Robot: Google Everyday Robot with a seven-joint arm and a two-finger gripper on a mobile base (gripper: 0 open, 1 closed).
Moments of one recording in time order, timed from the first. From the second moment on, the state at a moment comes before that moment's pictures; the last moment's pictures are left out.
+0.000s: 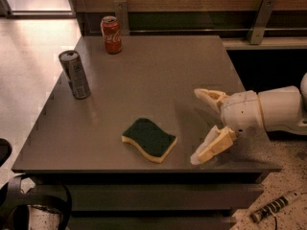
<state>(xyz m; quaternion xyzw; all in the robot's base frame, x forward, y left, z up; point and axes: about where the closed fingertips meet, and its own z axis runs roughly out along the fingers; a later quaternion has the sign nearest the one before) 0.456 -0.096 0.845 -0.57 0.64 0.29 0.43</state>
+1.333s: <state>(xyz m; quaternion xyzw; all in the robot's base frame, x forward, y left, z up) 0.433 -0.023 0.821 -0.56 0.61 0.38 0.43</state>
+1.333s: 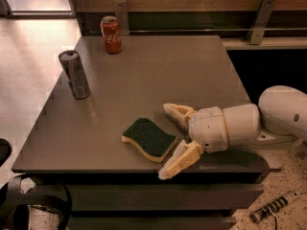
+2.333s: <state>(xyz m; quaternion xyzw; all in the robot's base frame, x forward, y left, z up) 0.430 0.006 0.827 -0.60 0.55 0.37 0.45</state>
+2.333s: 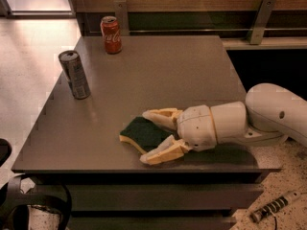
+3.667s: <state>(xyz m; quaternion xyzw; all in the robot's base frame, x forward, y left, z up) 0.436 -0.002 0.845 -0.61 0.55 0.36 0.45</state>
